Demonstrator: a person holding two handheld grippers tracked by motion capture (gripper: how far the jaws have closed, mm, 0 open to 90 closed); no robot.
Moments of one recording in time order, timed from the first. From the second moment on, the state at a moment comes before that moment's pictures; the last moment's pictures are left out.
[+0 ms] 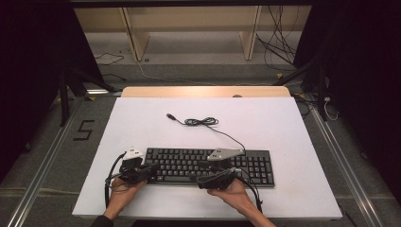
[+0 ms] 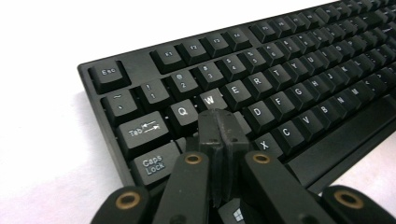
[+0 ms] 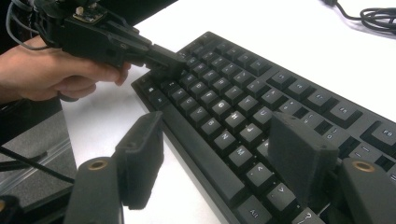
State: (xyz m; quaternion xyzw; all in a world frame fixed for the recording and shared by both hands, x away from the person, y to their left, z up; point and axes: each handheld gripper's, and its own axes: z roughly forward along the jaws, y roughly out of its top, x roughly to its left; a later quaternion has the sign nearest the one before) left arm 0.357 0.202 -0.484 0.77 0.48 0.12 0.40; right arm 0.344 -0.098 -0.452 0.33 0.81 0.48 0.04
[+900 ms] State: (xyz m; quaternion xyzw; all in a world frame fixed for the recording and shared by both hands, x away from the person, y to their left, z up) left arm 0.341 0.213 -0.465 0.74 0.46 0.12 0.47; right arm 0.348 -0.099 -0.453 0.33 0.82 0.47 0.05
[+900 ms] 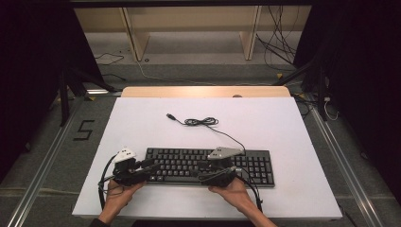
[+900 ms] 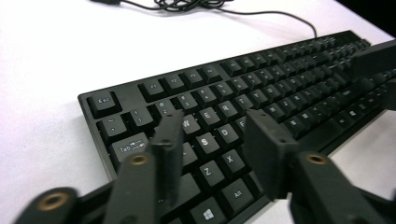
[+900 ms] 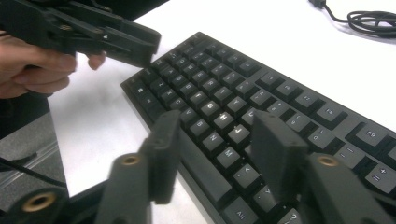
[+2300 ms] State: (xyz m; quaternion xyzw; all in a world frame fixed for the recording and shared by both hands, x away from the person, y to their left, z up) left arm 0.325 0.210 -0.458 0.74 0.44 0.13 0.50; right arm 0.363 -0.078 -0.475 0.34 0.85 0.41 0.05
